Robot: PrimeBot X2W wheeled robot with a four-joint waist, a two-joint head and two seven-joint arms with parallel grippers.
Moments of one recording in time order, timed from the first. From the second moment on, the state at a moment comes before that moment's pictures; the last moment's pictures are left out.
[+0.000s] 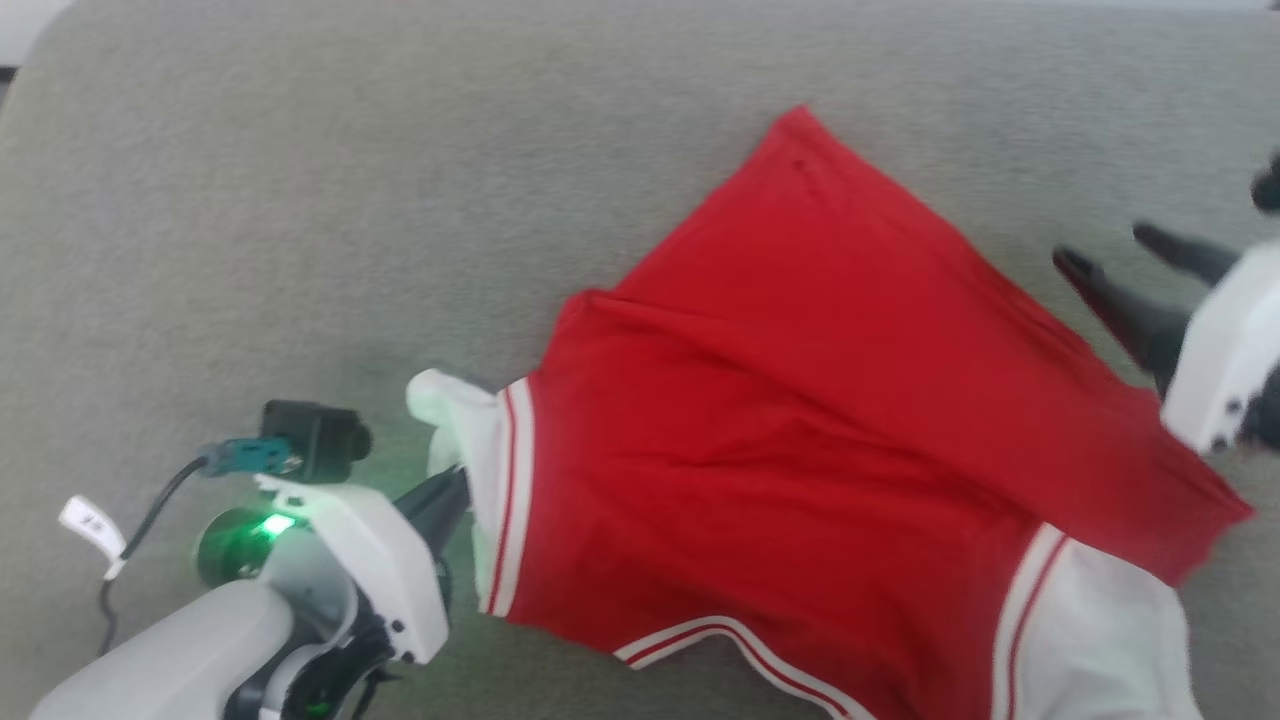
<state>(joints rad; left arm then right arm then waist) -0.53 0.78 -0.95 -0.05 -1.25 0.25 0.01 -0.44 -0.43 0.01 -0.16 0.61 0.13 0.82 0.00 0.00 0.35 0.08</state>
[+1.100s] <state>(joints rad) -0.68 0.52 -1.02 0.18 -1.20 0.08 0.02 -1.09 -0.63 0.61 0.59 0.80 0.13 1.00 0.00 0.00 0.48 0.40</state>
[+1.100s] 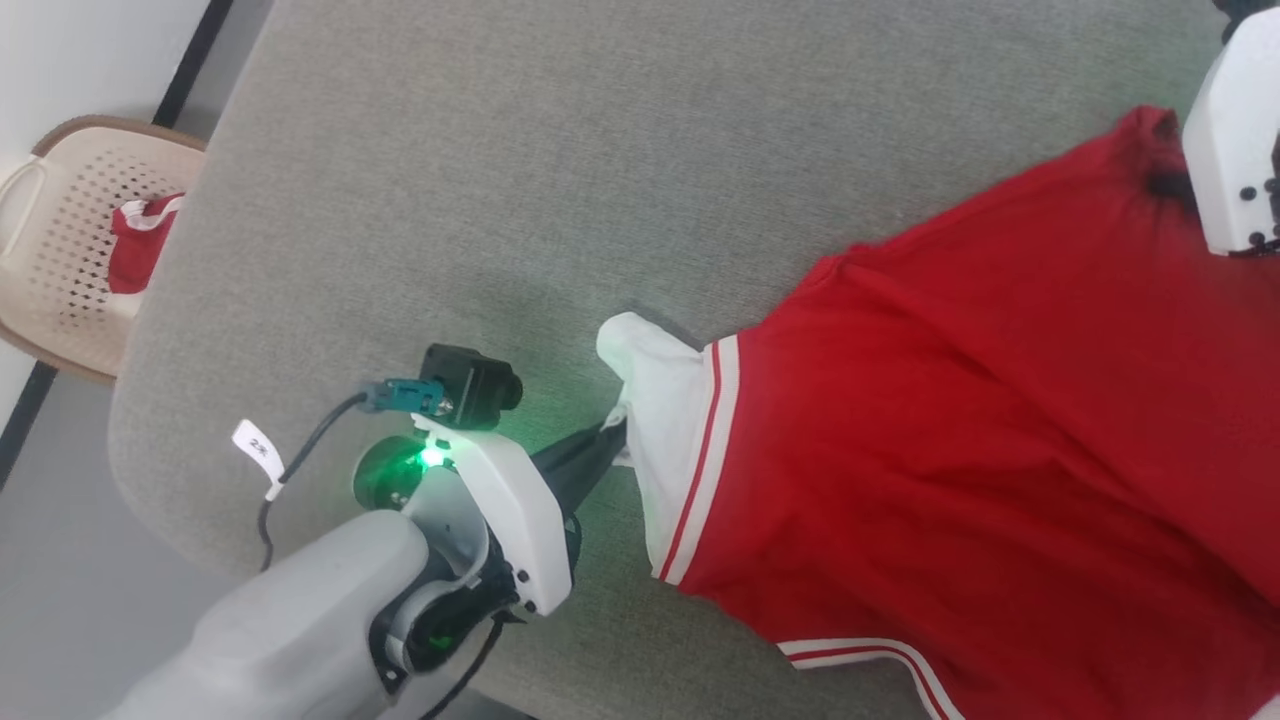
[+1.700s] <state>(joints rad) -0.90 0.79 -0.91 0.08 -1.21 0.19 0.22 -1.14 -0.65 0.70 0.49 0.95 0.13 0.79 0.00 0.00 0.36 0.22</state>
